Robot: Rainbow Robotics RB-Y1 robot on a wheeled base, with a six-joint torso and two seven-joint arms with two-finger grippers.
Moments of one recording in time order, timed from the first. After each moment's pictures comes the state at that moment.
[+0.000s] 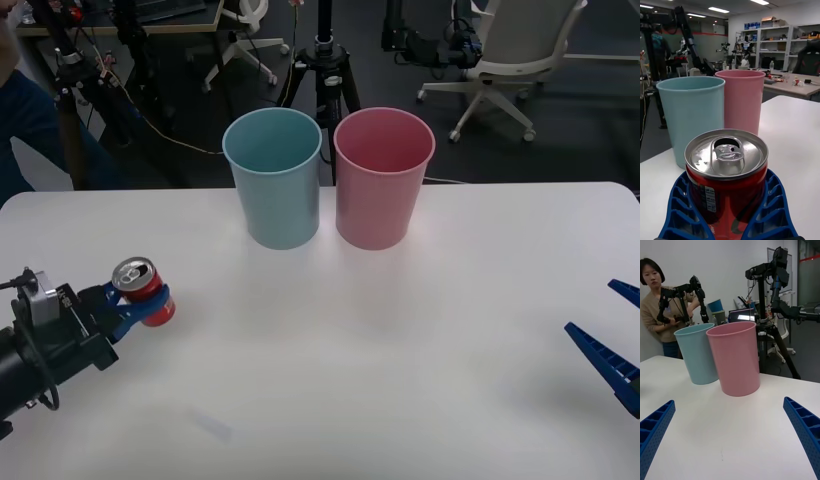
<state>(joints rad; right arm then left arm) 0.35 -0.40 -0.52 -1.66 0.96 -1.22 0.00 0.15 0.56 0.14 -1.56 -0.89 -1.00 -0.24</state>
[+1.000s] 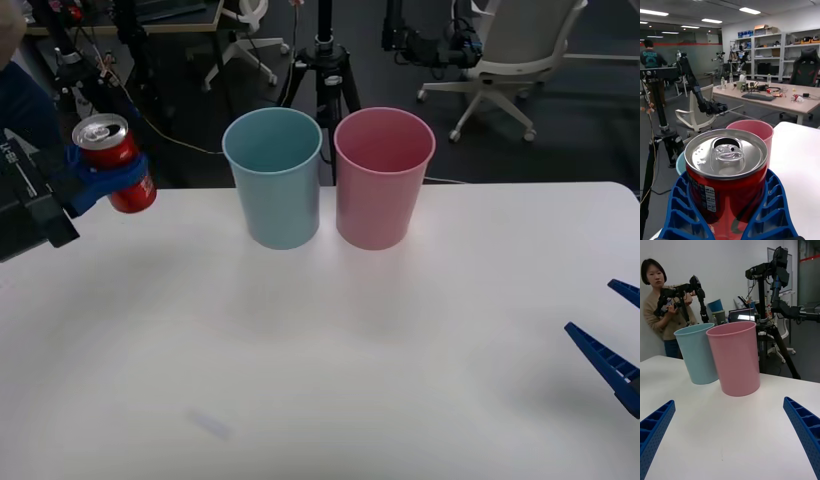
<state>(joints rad) 0.35 -0.40 -0.52 -1.66 0.96 -1.22 0.00 0.01 0.93 0.14 -1.92 -0.86 -0.68 0.24</state>
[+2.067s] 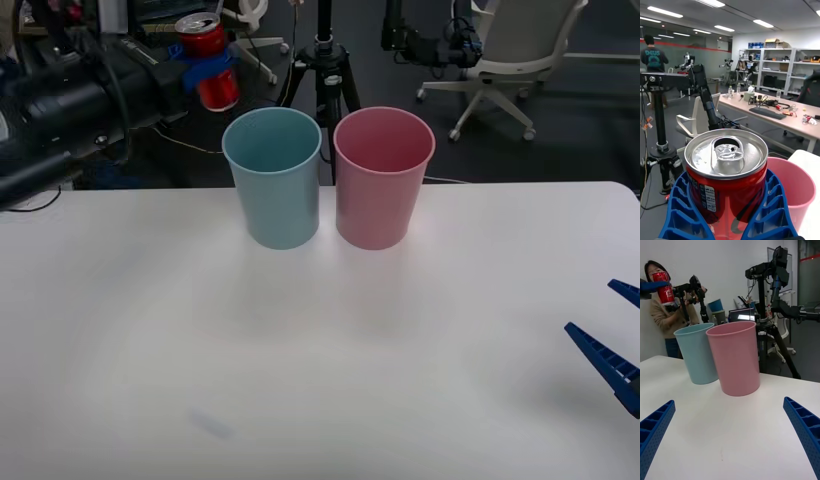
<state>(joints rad) 0.35 -0.40 -0.52 -1.66 0.96 -1.22 0.00 -0.68 0.83 -0.33 -1.42 -0.88 -0.50 0.33</state>
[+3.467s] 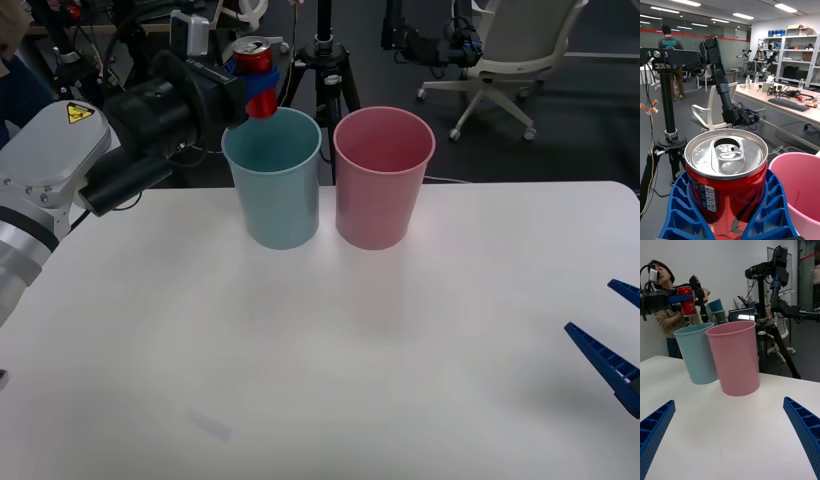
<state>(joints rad) 0.35 -0.40 -0.52 -1.66 0.96 -1.22 0.00 -0.80 0.57 -0.33 -1.17 -1.15 -0.42 0.34</state>
